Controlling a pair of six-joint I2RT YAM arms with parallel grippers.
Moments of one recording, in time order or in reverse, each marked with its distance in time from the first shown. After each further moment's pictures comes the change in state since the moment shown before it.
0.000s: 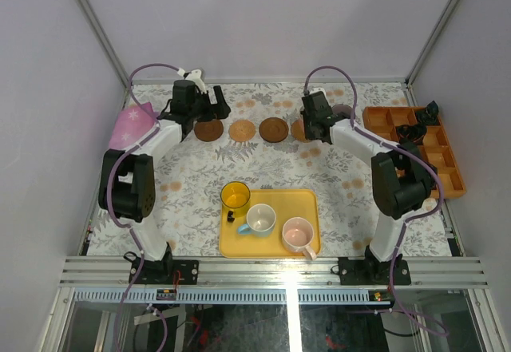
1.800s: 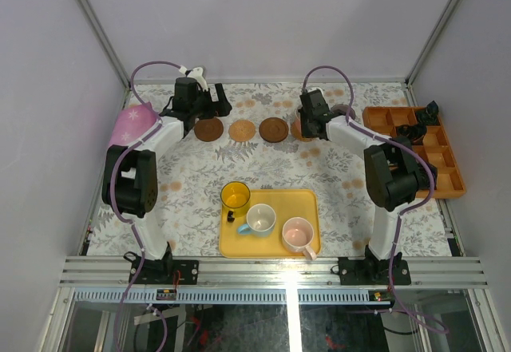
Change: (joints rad) left arm 0.000 0.054 0.058 -0.005 0.000 0.000; right arm -0.020 0.104 0.071 0.016 -0.050 0.036
